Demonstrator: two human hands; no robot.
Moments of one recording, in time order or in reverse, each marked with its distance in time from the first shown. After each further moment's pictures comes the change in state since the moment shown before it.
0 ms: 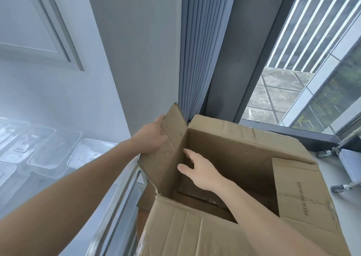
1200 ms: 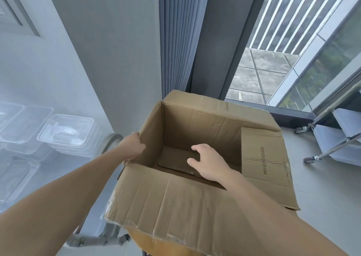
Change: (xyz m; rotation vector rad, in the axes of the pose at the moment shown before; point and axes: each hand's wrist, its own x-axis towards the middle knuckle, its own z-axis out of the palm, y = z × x) left_hand -0.017 -0.035 0.121 0.084 -0.110 -0.313; right_hand -0.078 0.090 -0.022 -0.250 0.066 0.145
